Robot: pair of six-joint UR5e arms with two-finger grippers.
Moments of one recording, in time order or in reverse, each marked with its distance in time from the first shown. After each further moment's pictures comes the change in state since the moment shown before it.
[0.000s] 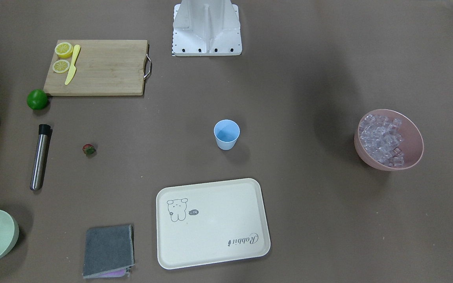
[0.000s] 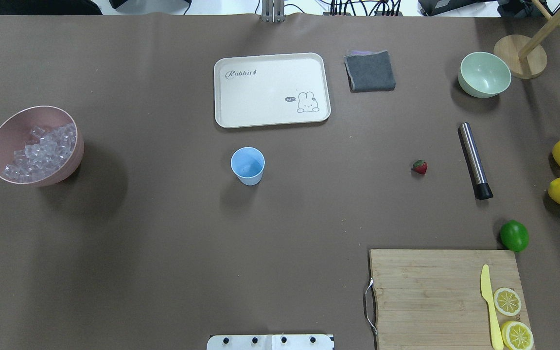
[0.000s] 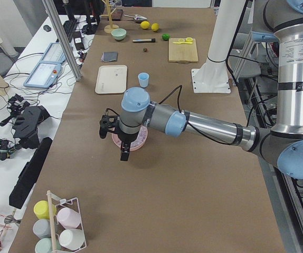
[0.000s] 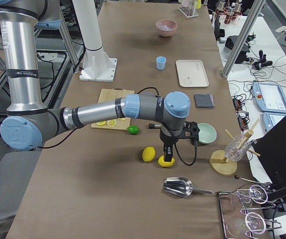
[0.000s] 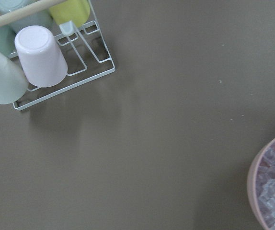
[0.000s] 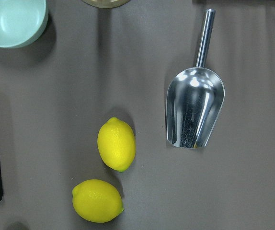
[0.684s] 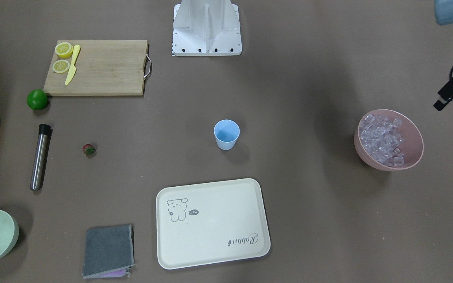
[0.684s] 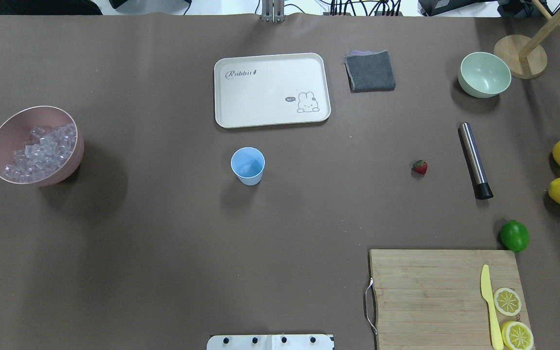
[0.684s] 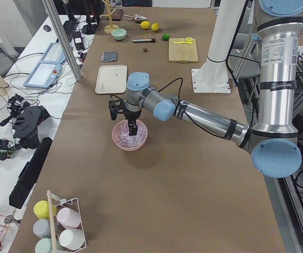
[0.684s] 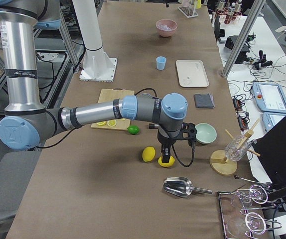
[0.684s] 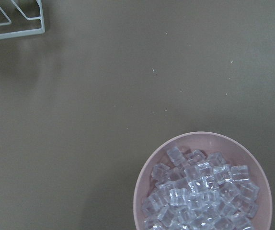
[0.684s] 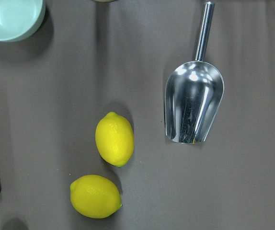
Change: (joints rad) left arm 0.333 -0.032 -0.055 -0.149 0.143 -0.632; right arm 0.000 -0.019 0.009 0.006 -0.001 -0.002
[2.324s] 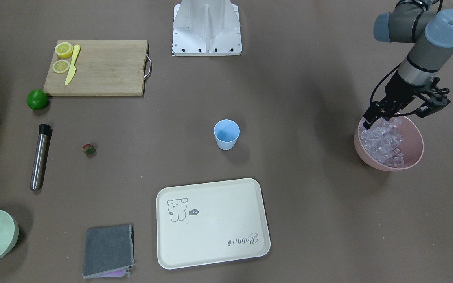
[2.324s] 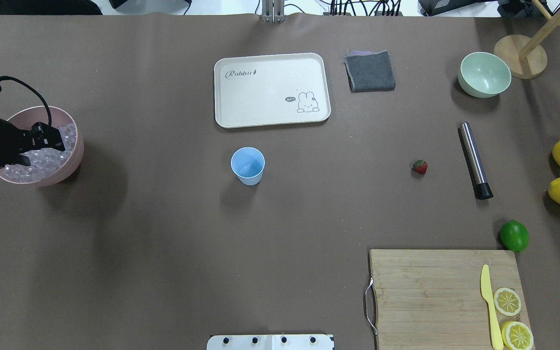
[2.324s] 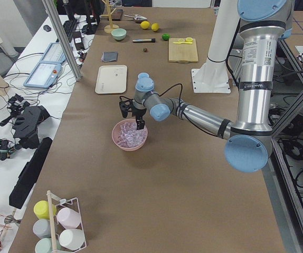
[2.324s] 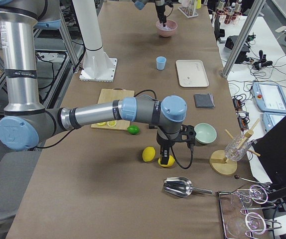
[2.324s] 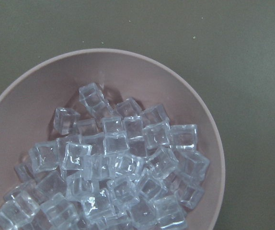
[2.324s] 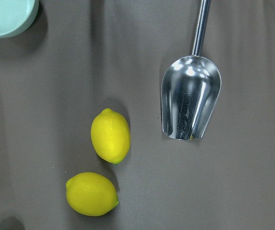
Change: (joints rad) left arm 0.268 -0.049 0.100 -0.180 0.134 -0.323; right arm 0.000 -0.006 -0.007 0.000 -0.003 -0.001
